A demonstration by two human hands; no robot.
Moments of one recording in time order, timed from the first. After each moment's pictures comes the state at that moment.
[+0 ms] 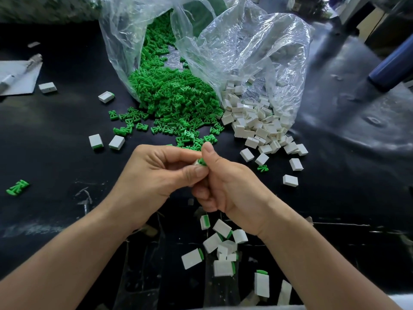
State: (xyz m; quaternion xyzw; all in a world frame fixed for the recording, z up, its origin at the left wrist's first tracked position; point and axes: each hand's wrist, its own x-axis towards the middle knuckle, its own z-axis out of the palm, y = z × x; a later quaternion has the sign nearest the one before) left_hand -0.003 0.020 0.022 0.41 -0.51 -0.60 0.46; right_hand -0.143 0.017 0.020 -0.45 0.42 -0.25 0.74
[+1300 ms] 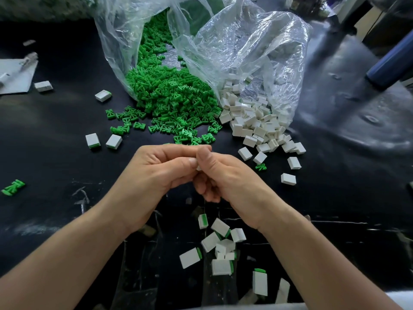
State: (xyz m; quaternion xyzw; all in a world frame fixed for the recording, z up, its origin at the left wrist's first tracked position) left_hand -0.004 0.020 0.026 0.37 -0.48 -0.67 0.44; right_hand -0.148 0.015 0.021 -0.58 0.47 -0.26 0.61
